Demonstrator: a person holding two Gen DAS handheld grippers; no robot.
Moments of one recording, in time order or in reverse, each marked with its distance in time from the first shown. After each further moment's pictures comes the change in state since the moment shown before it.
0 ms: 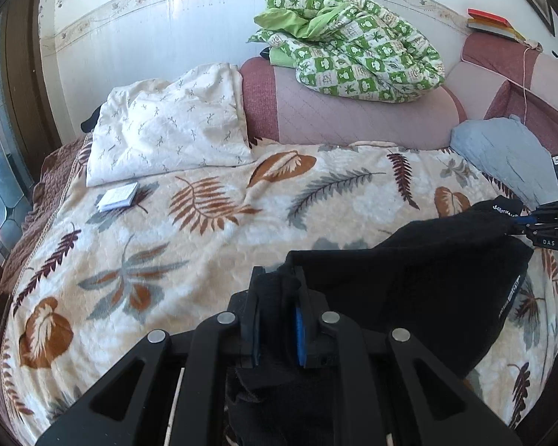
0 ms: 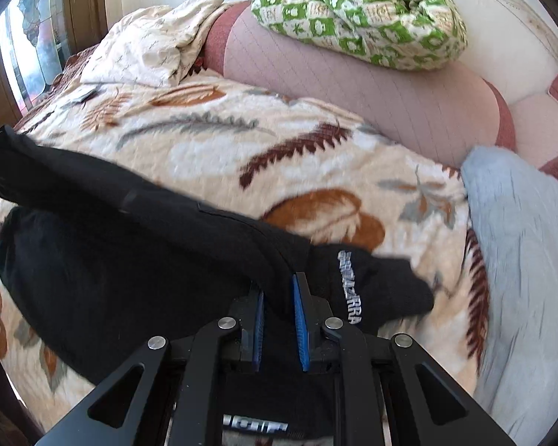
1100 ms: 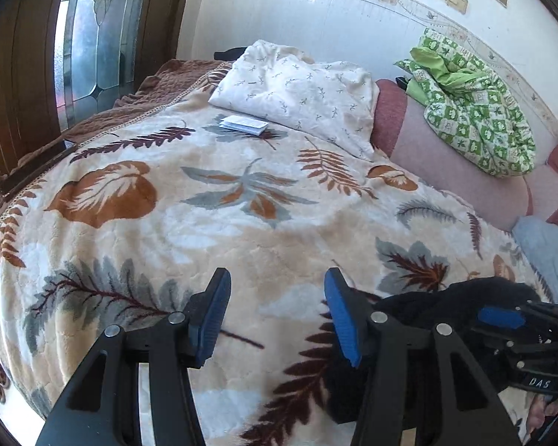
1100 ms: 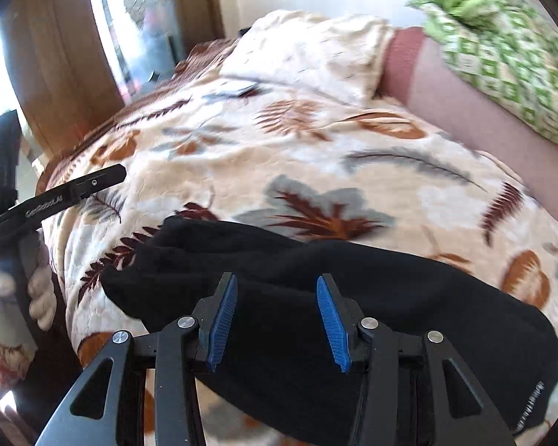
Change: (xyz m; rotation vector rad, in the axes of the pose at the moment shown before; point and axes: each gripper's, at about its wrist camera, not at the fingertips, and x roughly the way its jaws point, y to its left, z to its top) left arm -0.025 0.107 -0.095 -0.469 -0.061 0.186; right arm 0.011 0.266 0.043 -0.175 -0.057 0.293
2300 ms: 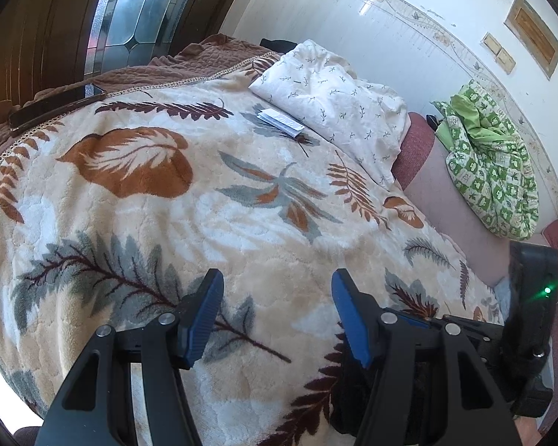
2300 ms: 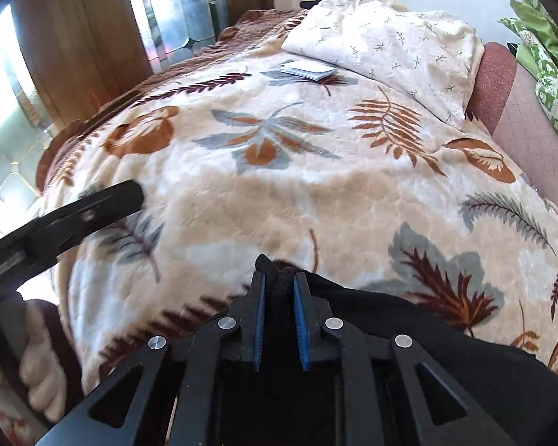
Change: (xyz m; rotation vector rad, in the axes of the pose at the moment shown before) left arm 0.006 0.050 0.009 -0.250 0.020 -0.076; right arm 0.083 0.089 0.068 -0.069 0.073 0.068
